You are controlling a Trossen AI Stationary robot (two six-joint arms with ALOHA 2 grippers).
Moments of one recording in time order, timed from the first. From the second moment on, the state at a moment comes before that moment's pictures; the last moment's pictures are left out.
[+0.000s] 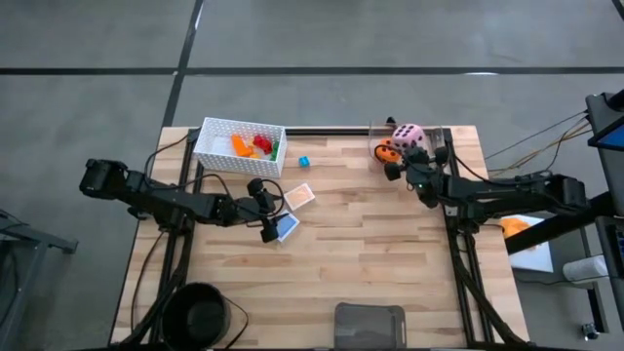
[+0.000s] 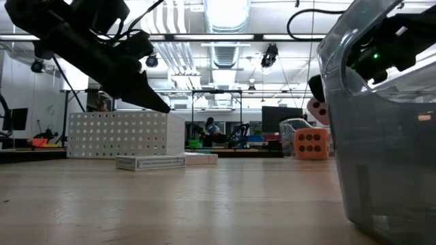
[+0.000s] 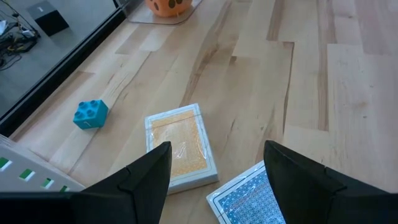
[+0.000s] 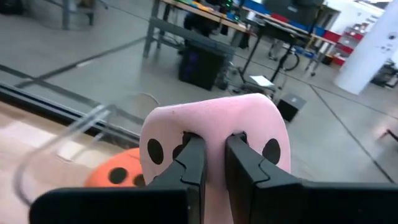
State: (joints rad) left arm -0.10 1.30 0.47 0.21 -0.43 -0.11; right arm -0.25 1.00 0.34 0.21 1.15 0.13
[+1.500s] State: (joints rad) left arm -0.10 1.30 0.47 0.23 -0.43 -0.11; right arm -0.29 0.97 0.34 0.42 -0.10 0.05
